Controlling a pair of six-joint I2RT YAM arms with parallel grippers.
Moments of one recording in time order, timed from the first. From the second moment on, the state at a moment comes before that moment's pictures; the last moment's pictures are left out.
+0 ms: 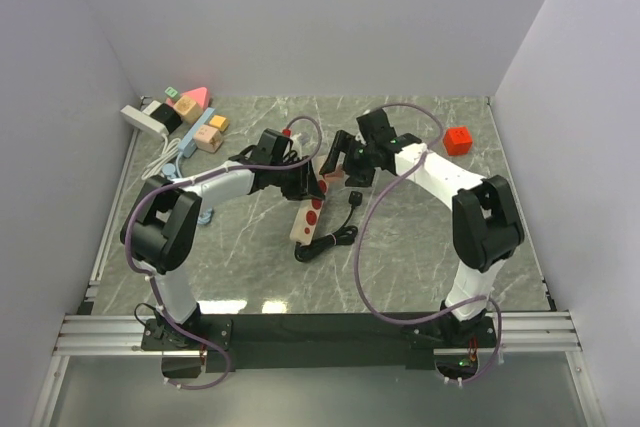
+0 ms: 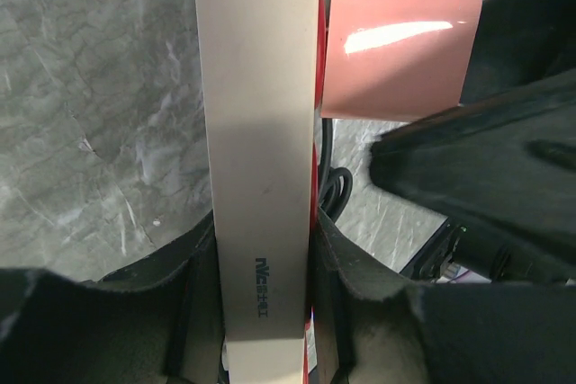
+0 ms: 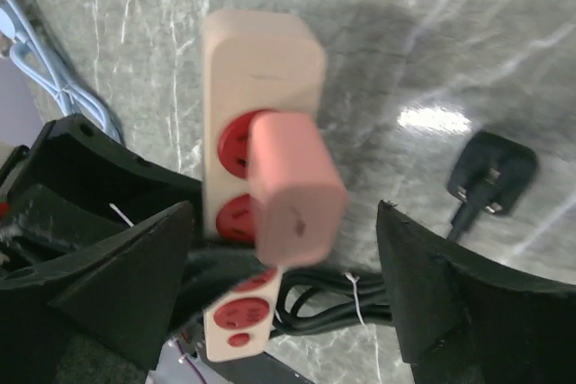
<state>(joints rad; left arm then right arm) -0.51 1.80 1.16 -0.18 0.50 -0.59 0.45 1.78 1.32 -0.45 -0.28 0.76</state>
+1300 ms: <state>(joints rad) -0.46 1.79 1.09 -0.14 0.45 -0.62 -0.25 1.59 0.86 -0.28 -0.06 1.02</state>
